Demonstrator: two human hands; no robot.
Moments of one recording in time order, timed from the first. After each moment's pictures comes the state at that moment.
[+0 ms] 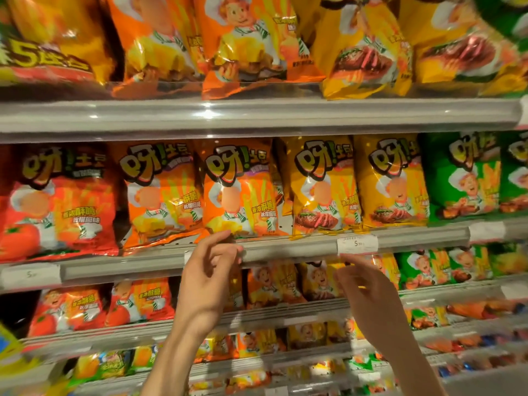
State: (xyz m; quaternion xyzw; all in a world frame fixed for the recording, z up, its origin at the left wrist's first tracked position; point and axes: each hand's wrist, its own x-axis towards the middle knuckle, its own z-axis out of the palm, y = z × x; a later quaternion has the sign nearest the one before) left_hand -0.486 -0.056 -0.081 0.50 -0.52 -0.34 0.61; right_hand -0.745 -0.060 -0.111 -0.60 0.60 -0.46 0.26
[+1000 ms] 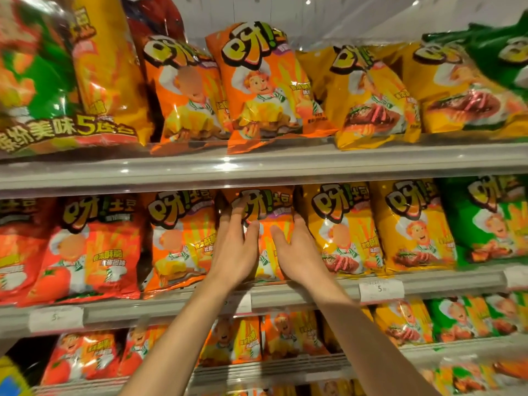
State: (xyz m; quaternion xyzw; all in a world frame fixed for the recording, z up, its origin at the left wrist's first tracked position) left_hand -0.476 -0.160 -0.023 0.59 -0.64 -0.10 0.49; right_hand -0.610 -0.174 -0.023 -0.66 0.57 -0.42 0.24
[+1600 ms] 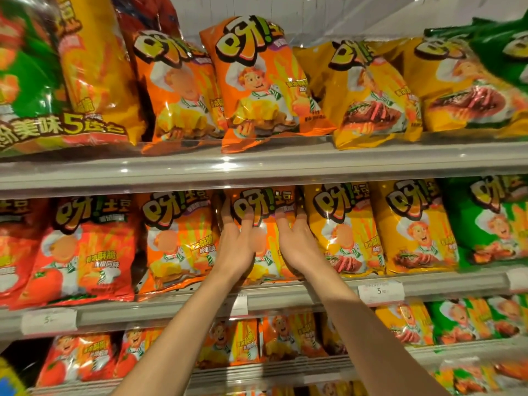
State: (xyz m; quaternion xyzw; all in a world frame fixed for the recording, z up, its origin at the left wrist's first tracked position) left_hand -0.487 -0.184 -0.026 0.58 -0.55 -0.24 0.55; right_hand -0.615 -0.190 -0.008 -0.62 0.57 -0.42 0.33
